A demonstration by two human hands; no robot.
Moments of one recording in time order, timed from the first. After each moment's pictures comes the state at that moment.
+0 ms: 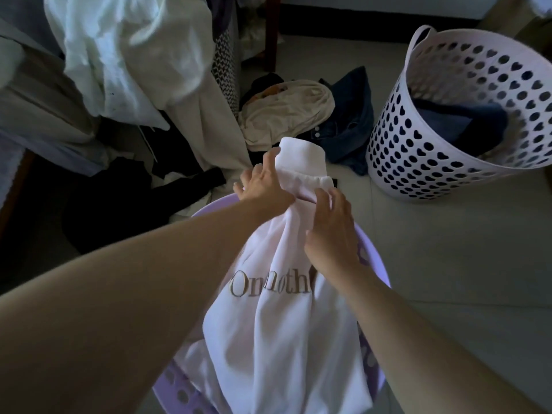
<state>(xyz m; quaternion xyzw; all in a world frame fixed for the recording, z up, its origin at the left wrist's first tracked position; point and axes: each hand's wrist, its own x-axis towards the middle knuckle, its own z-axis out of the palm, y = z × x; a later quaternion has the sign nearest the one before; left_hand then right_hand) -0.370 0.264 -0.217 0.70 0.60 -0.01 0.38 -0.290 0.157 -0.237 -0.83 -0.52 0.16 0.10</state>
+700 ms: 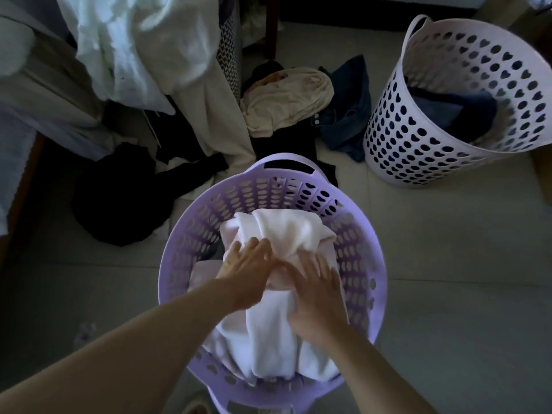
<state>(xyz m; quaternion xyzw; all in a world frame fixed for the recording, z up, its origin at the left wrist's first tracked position) -0.473 0.144 -0.228 0.90 0.30 -0.24 0.19 -0.354 0.037 -0.250 -0.75 -0.59 0.30 -0.02</state>
